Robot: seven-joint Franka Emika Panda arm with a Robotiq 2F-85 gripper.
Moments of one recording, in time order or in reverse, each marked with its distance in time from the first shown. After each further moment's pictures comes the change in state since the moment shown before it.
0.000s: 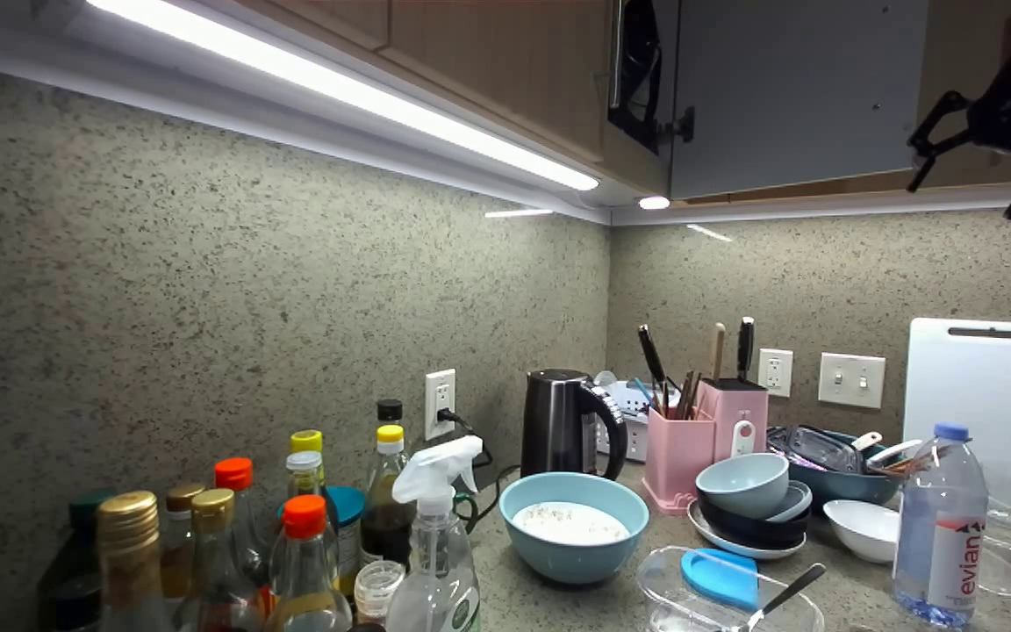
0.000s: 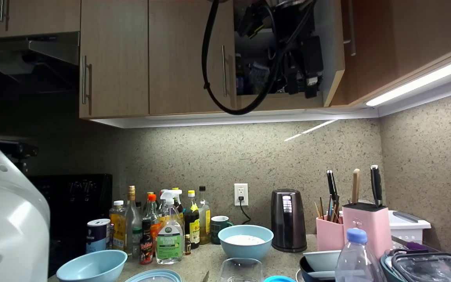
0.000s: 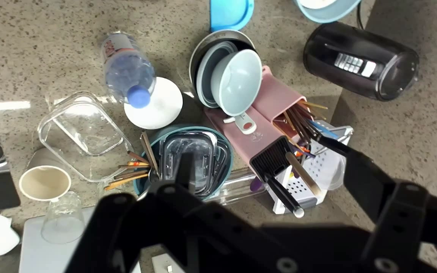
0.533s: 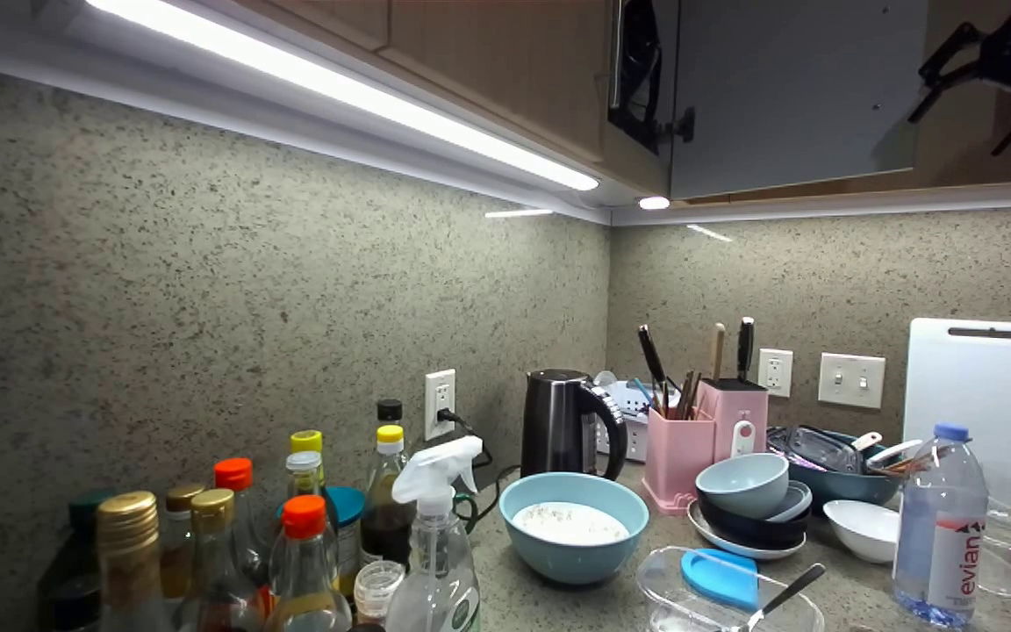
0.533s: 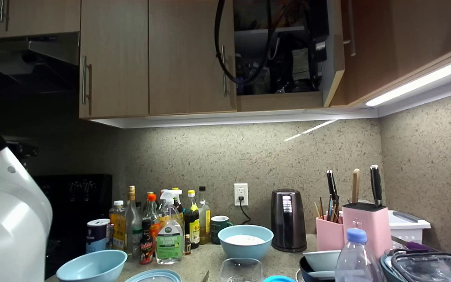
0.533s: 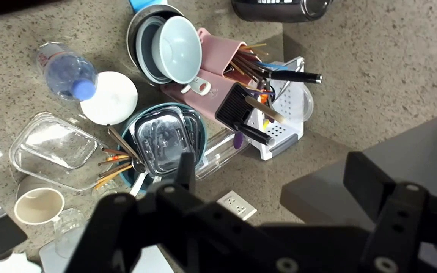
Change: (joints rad) arm -0.039 0.082 -0.036 0.199 0.143 0.003 0.239
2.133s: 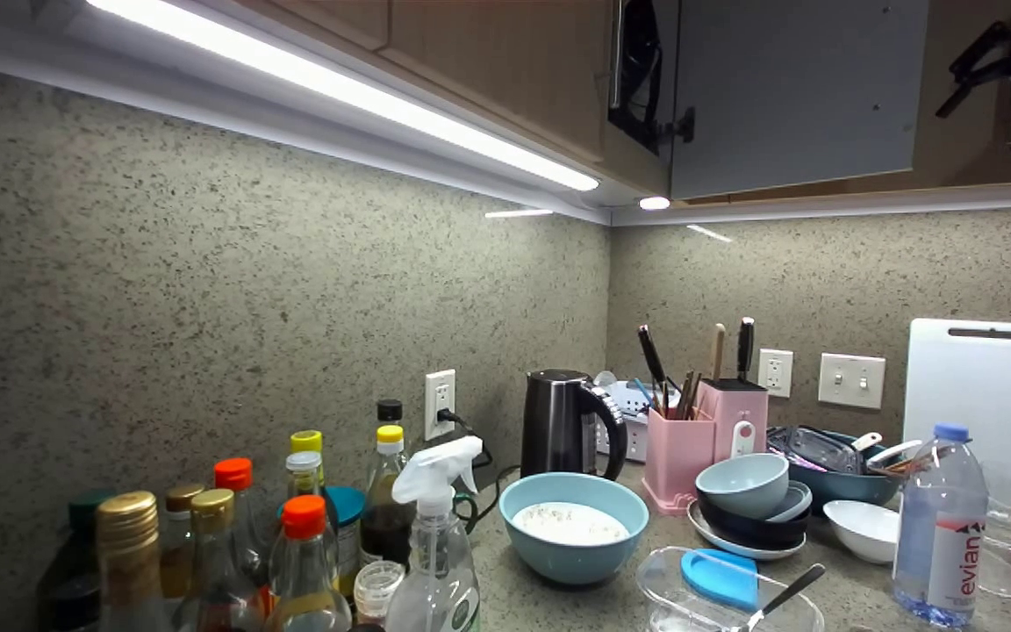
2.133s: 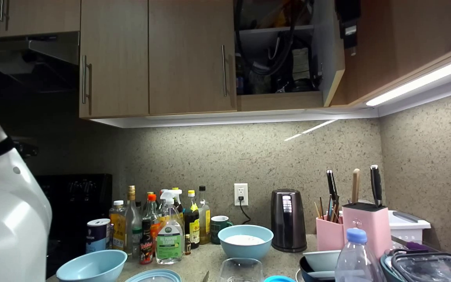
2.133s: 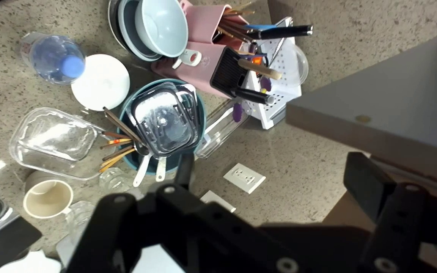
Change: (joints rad) arm 0.013 0.070 -0.099 0.081 0.038 0.020 0.033
